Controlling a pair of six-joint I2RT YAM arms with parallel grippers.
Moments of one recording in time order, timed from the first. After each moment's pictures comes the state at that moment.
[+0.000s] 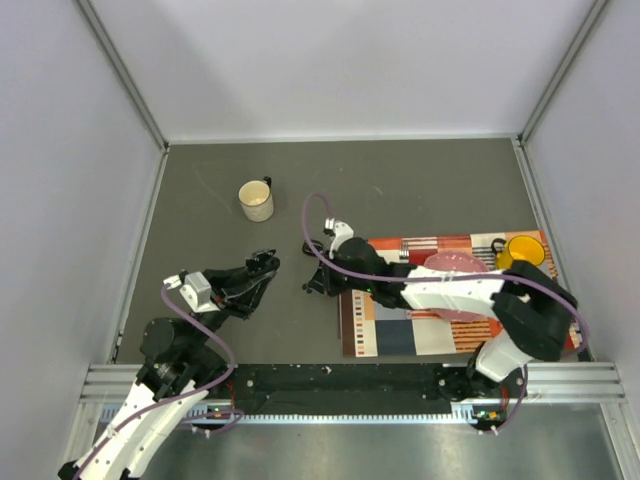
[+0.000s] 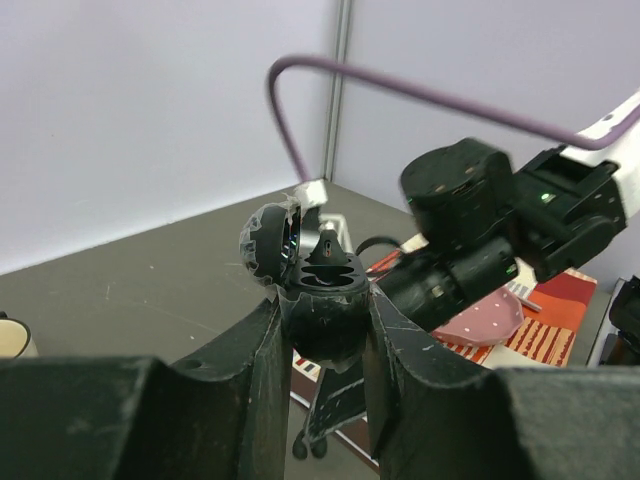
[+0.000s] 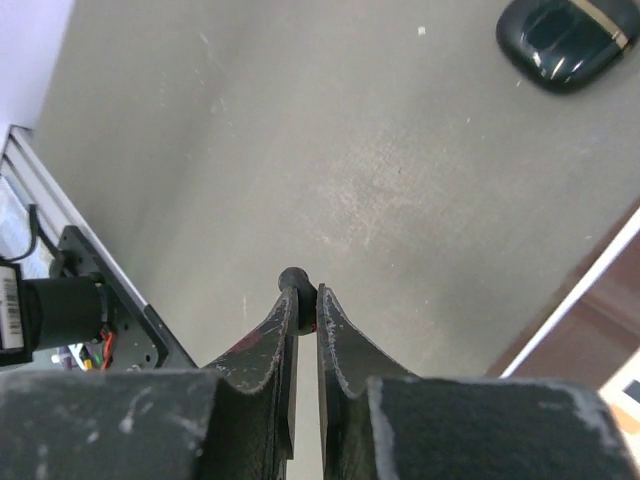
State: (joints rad) left arm -0.62 0.01 0.28 0.13 0.19 -0.19; right arm 1.01 1.59 0.85 0.17 -0.03 0.66
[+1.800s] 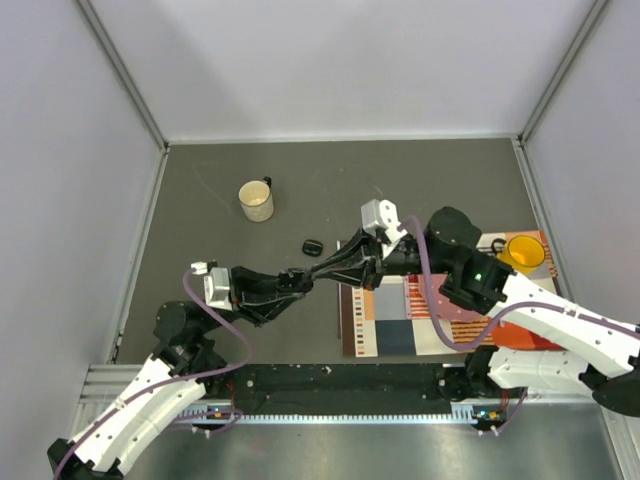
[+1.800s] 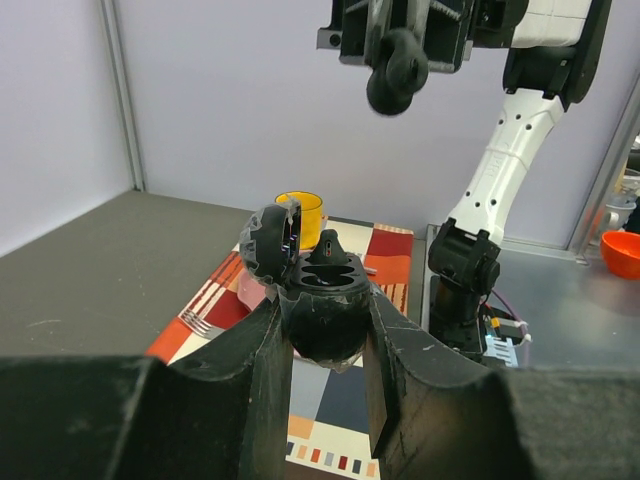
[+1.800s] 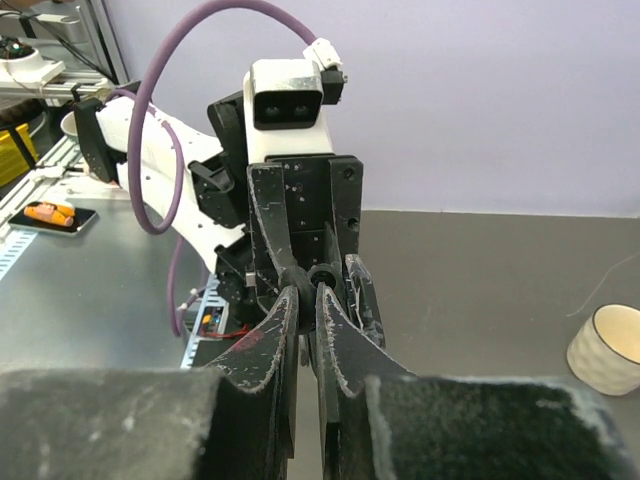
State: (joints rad) left arm -0.62 0.32 0.27 0.53 0.64 -0.36; right arm 1.02 1.02 1.05 0.09 -0.60 0.02
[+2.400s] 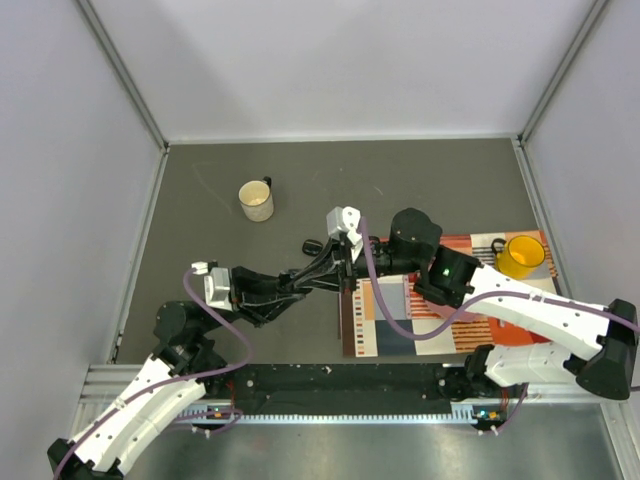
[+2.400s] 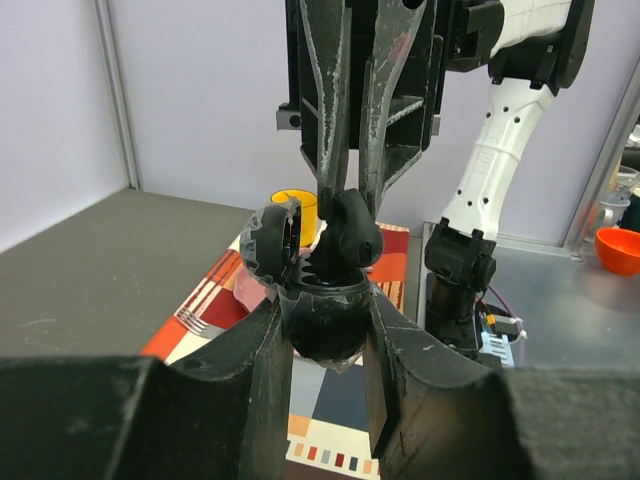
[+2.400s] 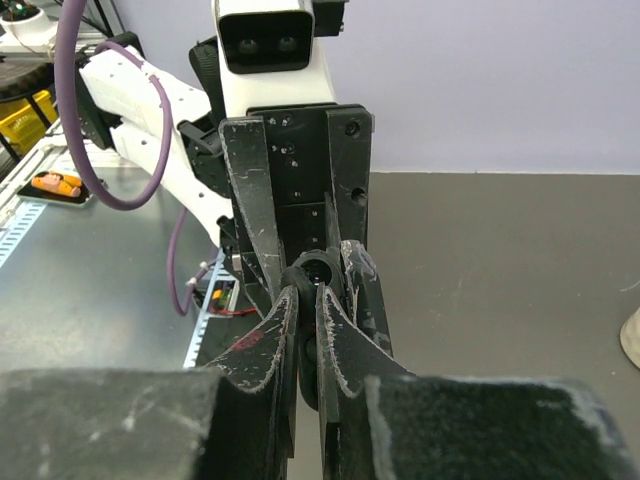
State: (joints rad) left arm -0.62 0.32 0.27 0.53 0.65 -0.37; right arm 1.06 1.17 1.05 0.13 -0.61 0.03
